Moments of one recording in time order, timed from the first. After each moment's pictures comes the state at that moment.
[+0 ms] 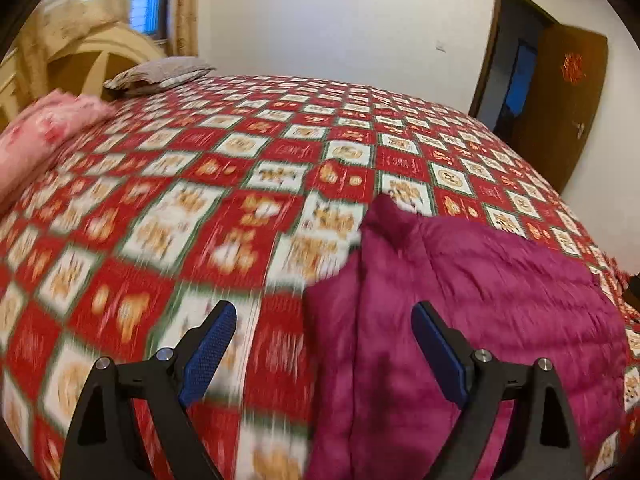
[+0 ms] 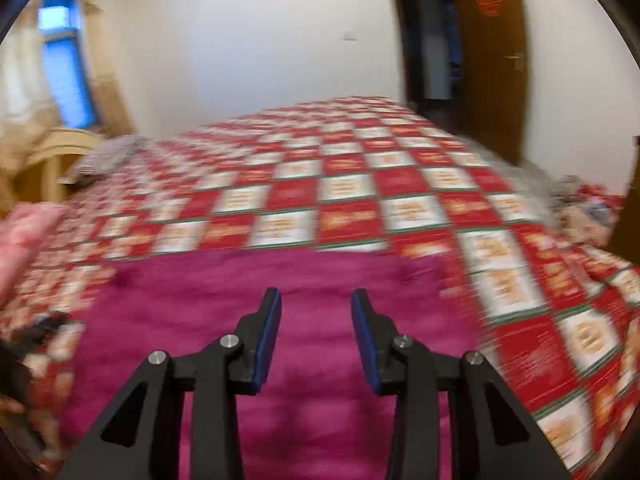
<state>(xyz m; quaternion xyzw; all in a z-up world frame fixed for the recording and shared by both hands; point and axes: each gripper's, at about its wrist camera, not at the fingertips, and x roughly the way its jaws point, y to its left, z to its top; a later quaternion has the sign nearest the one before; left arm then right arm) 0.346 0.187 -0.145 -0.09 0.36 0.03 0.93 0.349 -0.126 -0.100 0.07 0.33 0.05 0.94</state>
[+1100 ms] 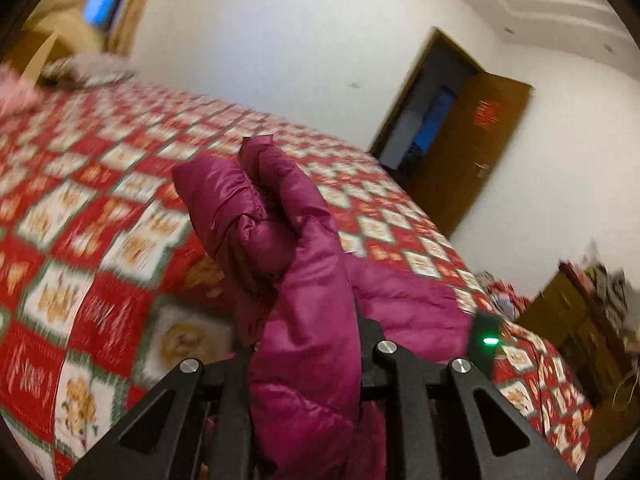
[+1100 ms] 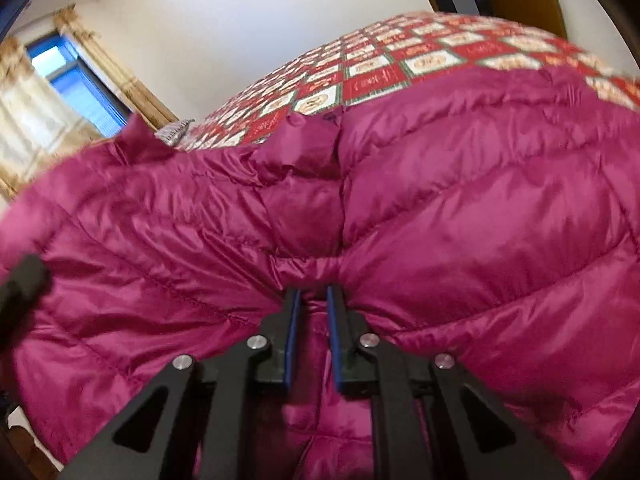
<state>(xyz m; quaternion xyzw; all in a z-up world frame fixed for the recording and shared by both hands) 0.317 0.085 -0.091 -0.17 0.28 -0.15 0.93 0.376 -0.074 -0.199 0.22 0.41 0.14 0.87</state>
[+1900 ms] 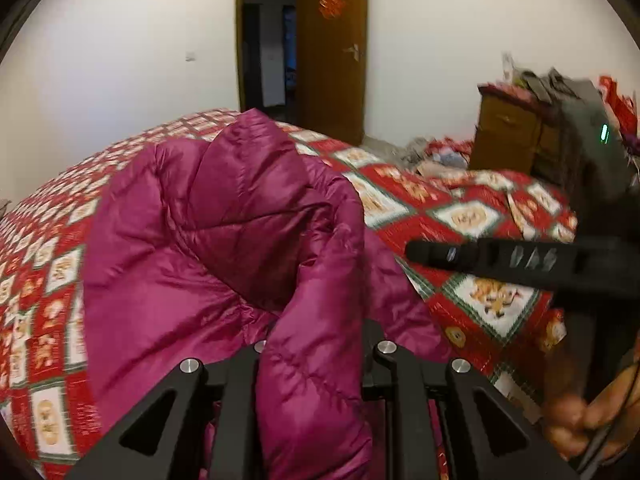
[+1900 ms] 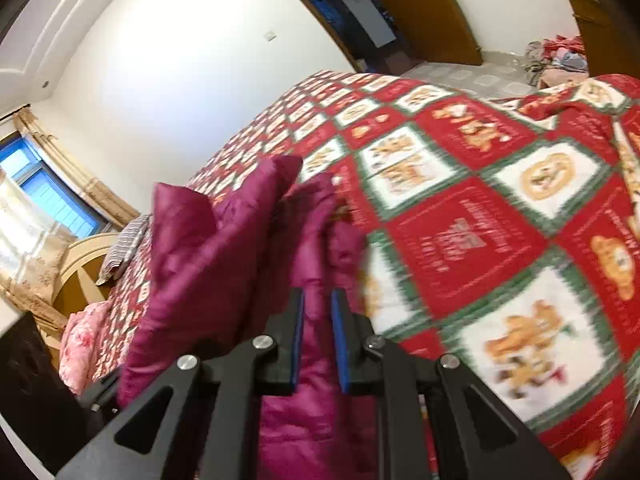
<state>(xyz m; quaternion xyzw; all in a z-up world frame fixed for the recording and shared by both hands) 0.303 -0.123 -0.141 0.11 0.32 -0.31 0.89 0.280 -0.288 -0.147 0.31 0.33 0.02 0.89</state>
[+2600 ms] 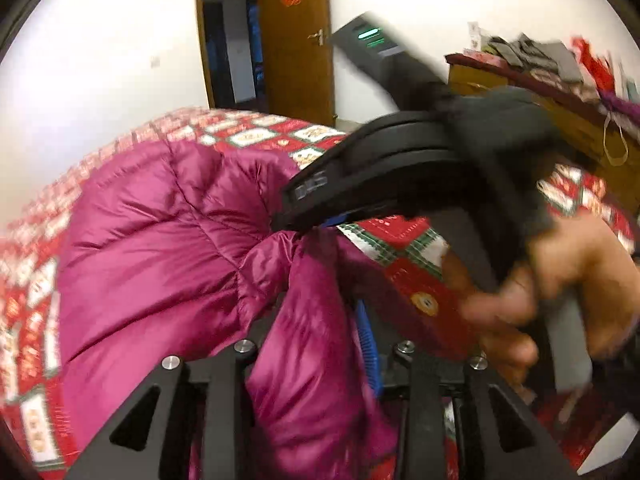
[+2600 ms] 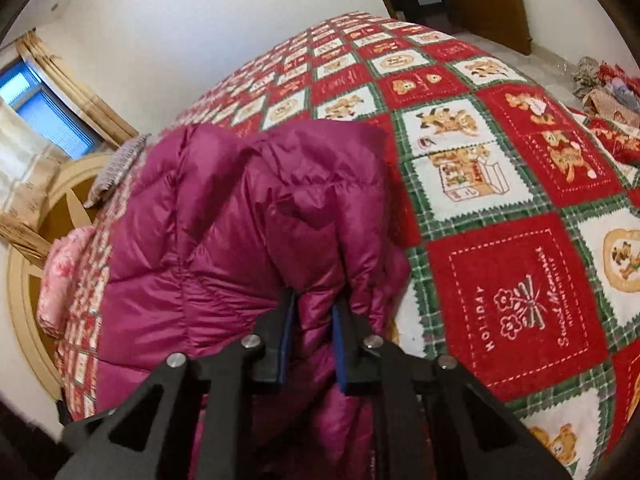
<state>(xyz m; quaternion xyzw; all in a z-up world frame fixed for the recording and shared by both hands) 0.259 -0.117 -0.141 0.16 0.31 -0.34 0.87 0.363 -0.272 -0.166 0.21 0.44 0.09 0.87</state>
